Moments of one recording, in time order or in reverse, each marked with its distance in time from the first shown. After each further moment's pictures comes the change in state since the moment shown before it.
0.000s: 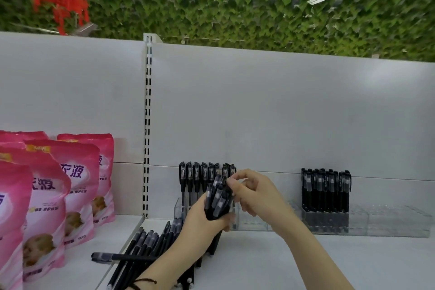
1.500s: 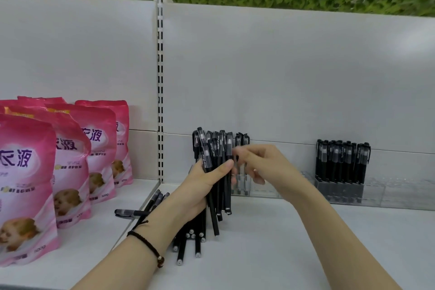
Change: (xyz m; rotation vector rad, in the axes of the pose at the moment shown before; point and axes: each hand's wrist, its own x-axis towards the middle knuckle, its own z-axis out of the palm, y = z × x) left_hand -0.004 0.014 -0.021 -0.467 -0.069 -0.160; right_hand -0.007 -0.011 0.008 0.058 -0.148 0.071
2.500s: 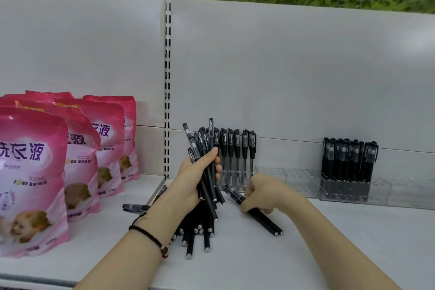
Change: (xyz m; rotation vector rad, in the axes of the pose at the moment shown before) left_hand 0.003 0.008 -0.020 -0.201 0.285 -0.103; right_hand 0.004 0.029 0.021 -0.700 -0.311 0.412
